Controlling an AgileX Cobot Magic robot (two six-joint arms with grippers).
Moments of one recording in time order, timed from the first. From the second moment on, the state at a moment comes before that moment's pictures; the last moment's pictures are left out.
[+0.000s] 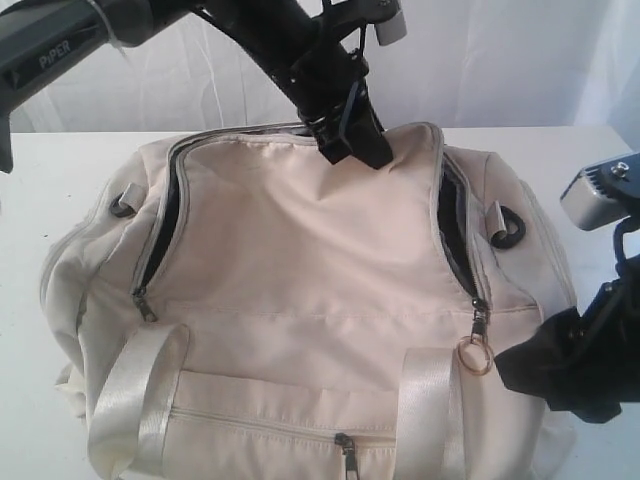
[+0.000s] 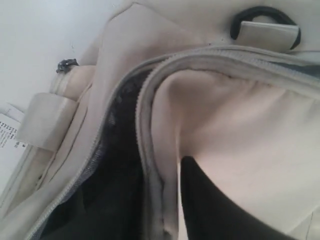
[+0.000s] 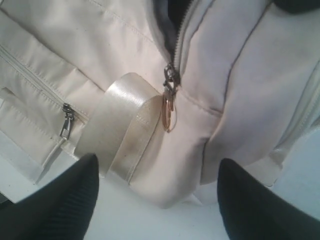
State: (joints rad) left arm -0.58 2.21 -2.33 -0.59 1.32 1.06; right arm 0.45 0.89 -0.69 0.36 0.91 -0.30
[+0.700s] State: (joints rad) left arm -0.58 2.01 -2.06 -0.59 1.32 0.84; right arm 0.45 0.79 -0.69 0.13 0.95 -0.12
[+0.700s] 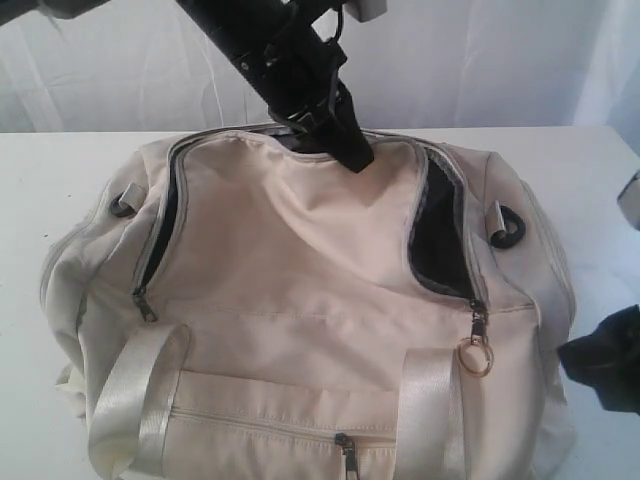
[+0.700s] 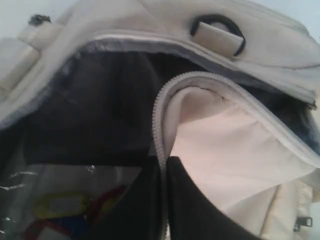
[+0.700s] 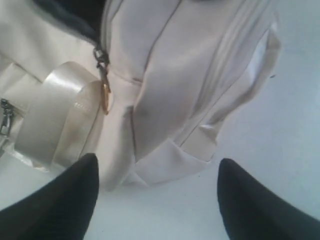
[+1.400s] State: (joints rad) left arm -0.84 1.42 -1.00 -0.87 1.30 0.88; right arm 0.45 0.68 -0.74 0.10 0.92 -0.04
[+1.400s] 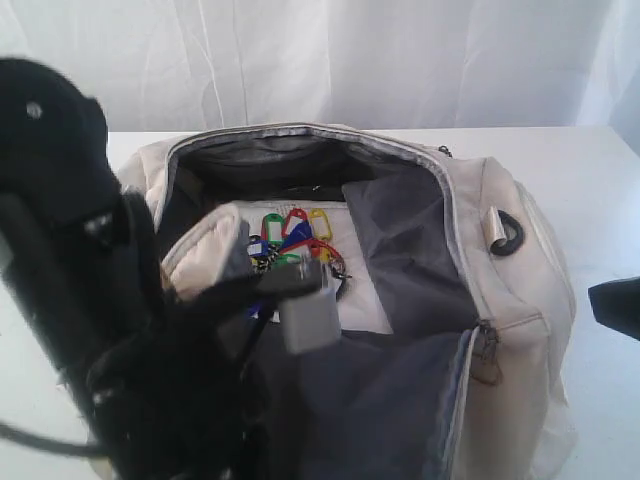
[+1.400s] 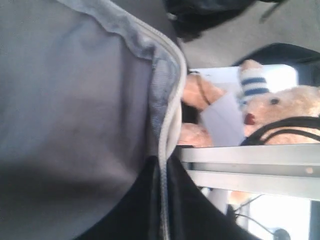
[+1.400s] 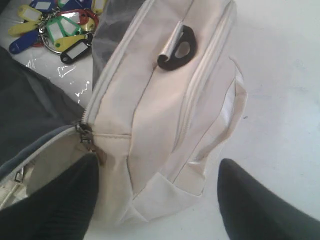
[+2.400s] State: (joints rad) left arm -0.88 1.39 -1.14 -0.82 1.32 0.76; right arm 0.45 0.68 -0.74 0.74 0.93 -0.43
